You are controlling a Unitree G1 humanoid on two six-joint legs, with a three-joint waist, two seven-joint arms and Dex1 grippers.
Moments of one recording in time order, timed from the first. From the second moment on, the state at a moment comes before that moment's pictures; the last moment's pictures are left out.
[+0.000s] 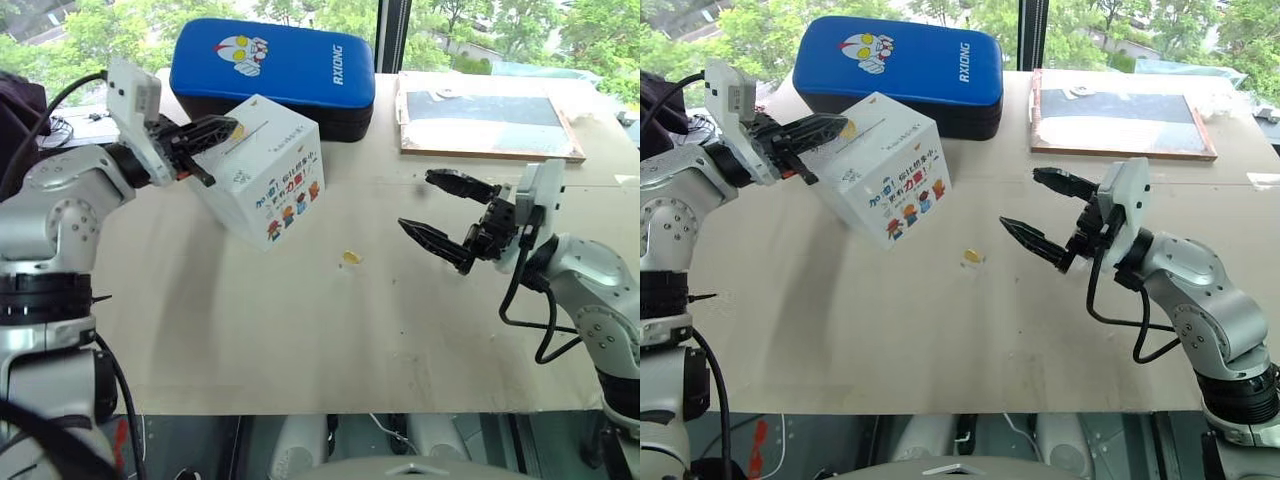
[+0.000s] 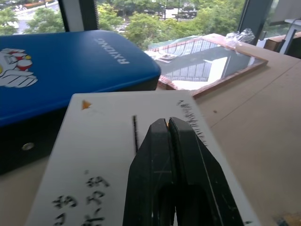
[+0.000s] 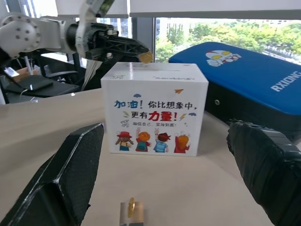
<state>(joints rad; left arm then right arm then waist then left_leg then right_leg) -0.75 0.91 0.14 0.26 -0.65 0.53 -0.84 -0.32 -0.59 -0.01 -0.53 0.73 0.46 0.63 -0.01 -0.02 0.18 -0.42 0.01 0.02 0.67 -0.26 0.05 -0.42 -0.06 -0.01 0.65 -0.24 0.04</state>
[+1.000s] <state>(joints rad) -0.87 0.83 0.11 0.49 -0.42 0.45 -1.09 -0.28 -0.54 -0.01 -0.56 0.68 0.46 0.60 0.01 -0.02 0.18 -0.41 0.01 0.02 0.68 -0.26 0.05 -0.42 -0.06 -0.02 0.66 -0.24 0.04</state>
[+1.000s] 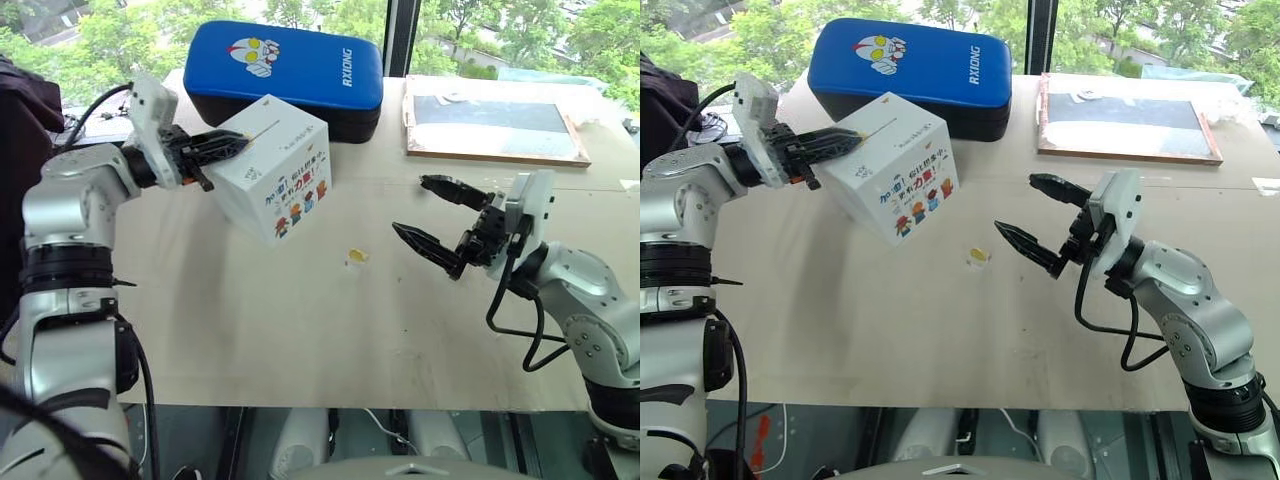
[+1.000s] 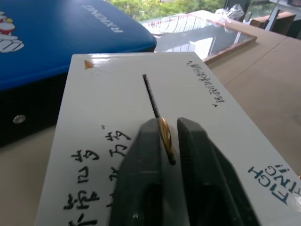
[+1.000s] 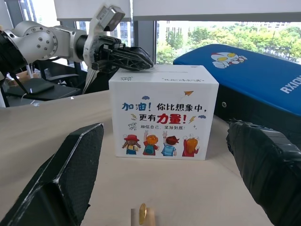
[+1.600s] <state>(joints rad) -0.49 0.90 0.31 -0.11 -0.82 0.77 -1.27 -0.29 -0.41 0.27 -0.38 0.39 0.45 0.55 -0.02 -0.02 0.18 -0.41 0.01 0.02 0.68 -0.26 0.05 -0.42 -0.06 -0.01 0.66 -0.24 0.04</state>
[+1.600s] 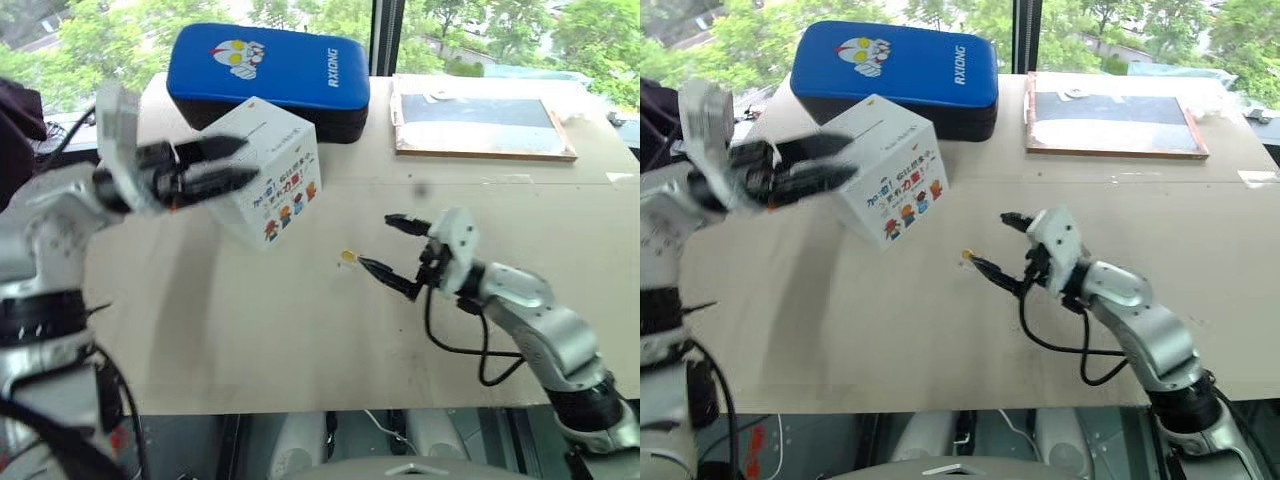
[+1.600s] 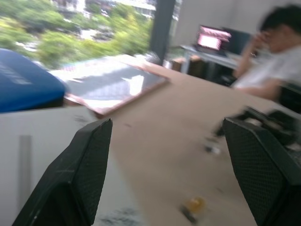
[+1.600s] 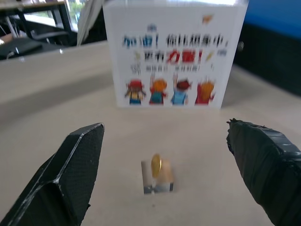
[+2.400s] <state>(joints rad) -0.12 1.04 0.19 -0.45 -0.60 0.74 -1.10 -0.39 -0.25 0.34 -0.08 0.21 0.39 0.62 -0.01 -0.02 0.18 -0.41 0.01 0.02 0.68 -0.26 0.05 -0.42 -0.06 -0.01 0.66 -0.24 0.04</state>
